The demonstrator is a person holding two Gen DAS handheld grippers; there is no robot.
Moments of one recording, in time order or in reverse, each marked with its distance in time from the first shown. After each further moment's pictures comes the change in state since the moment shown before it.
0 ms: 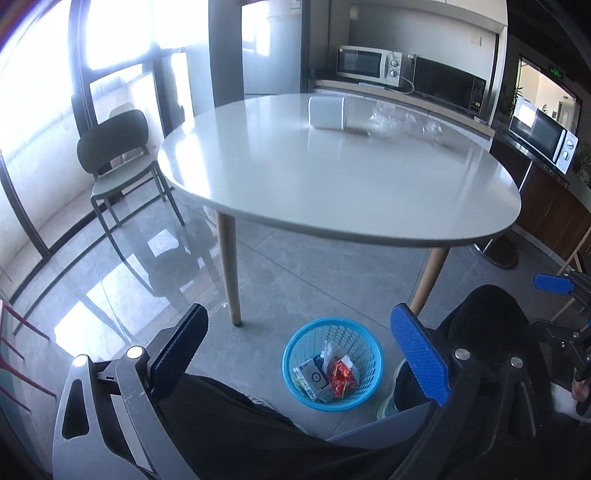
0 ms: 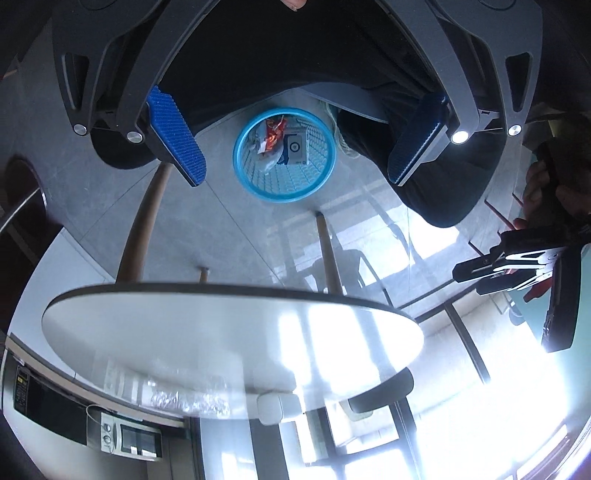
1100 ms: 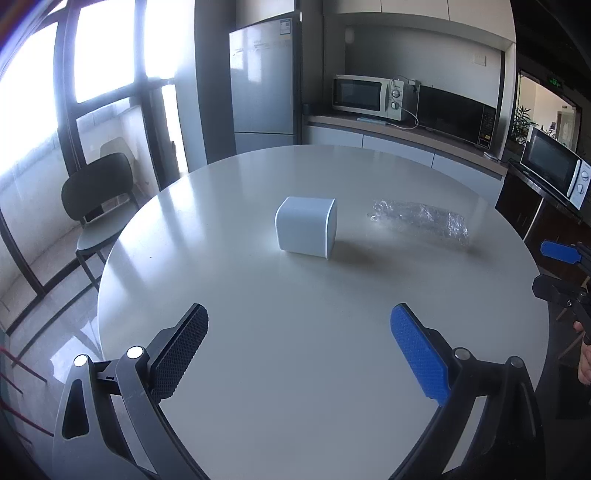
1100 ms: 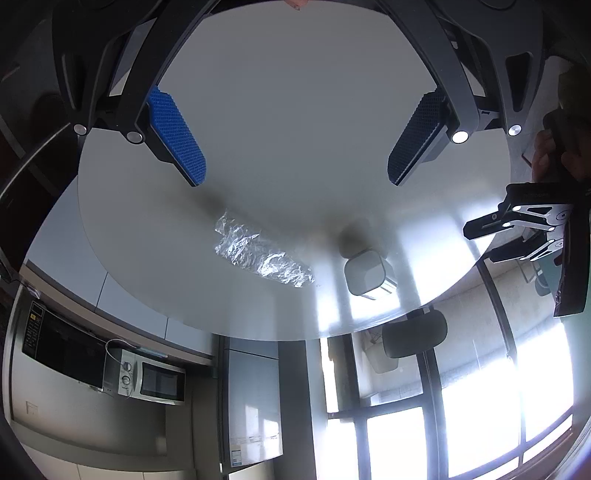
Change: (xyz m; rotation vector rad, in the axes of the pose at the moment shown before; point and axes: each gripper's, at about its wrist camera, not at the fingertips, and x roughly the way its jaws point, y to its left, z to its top) left arm 0.086 -0.048 0.161 0.018 -0.085 0.021; right arm 0.040 -0.115 0.182 -0.047 -0.128 -0.088
